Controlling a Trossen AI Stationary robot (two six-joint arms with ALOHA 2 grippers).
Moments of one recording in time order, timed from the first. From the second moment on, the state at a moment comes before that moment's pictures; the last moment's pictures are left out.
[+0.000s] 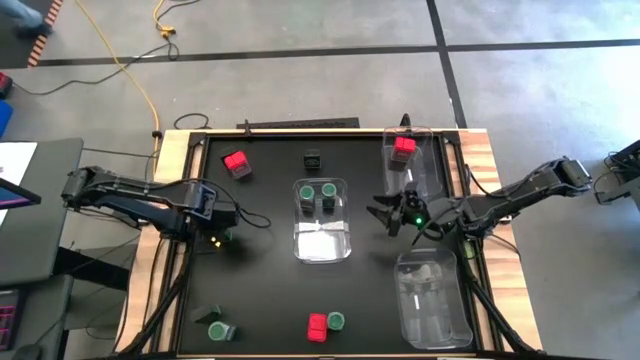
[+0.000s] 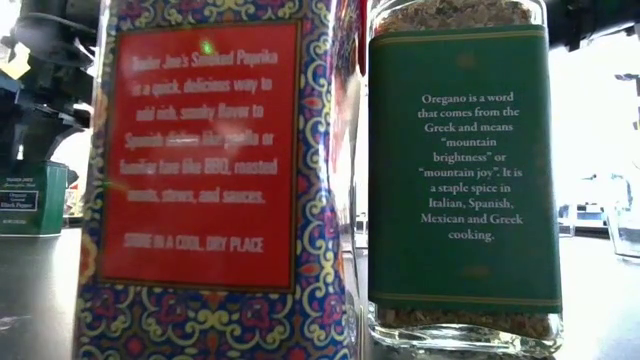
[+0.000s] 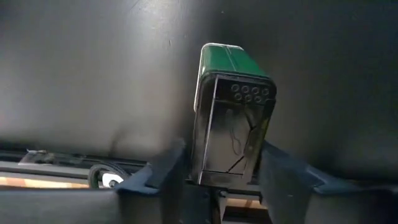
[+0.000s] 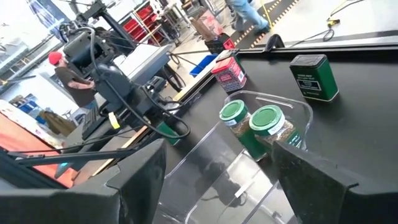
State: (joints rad) left arm -0.06 1.05 0.73 -1.31 -0.01 -0.19; right arm 0.27 0.95 0.46 0.29 0.65 0.75
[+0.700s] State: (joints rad) left arm -0.06 1.38 1.36 -1.27 -0.06 -0.45; right arm 0.32 0.76 0.74 -0.23 0.47 0.55
